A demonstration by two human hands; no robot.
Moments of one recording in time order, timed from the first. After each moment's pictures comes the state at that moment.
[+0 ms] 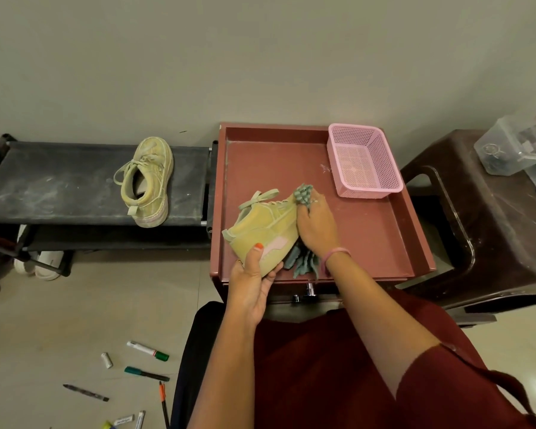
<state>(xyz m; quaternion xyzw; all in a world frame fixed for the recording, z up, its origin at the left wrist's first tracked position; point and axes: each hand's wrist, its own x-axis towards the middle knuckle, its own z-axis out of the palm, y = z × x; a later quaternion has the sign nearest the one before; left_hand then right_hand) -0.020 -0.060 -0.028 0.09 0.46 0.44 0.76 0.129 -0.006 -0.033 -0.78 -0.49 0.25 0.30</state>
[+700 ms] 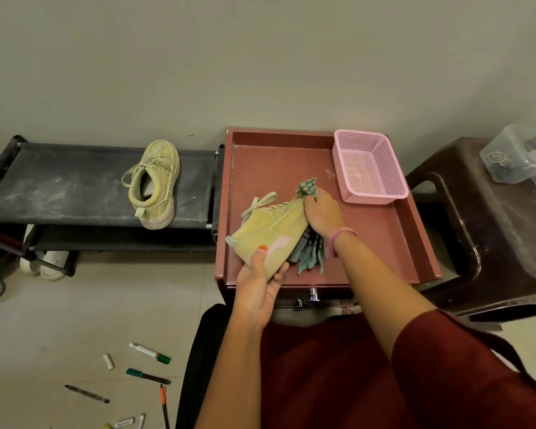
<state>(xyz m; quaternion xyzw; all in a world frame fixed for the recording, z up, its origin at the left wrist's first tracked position) -0.019 -0.058 -0.030 0.03 0.45 0.44 0.78 0.138 0.021 -0.015 -0.80 -0.45 0.29 0.26</state>
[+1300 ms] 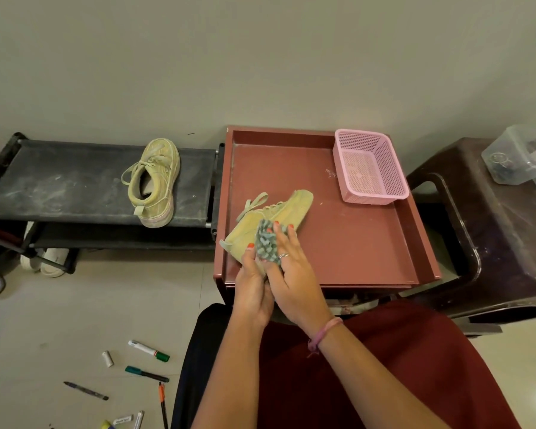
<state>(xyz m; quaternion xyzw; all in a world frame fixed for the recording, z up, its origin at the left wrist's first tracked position) -0.022 -0.061 -0.042 0.12 0.44 0.42 0.78 0.054 -0.087 -0.011 -0.68 -0.59 0.31 0.31</state>
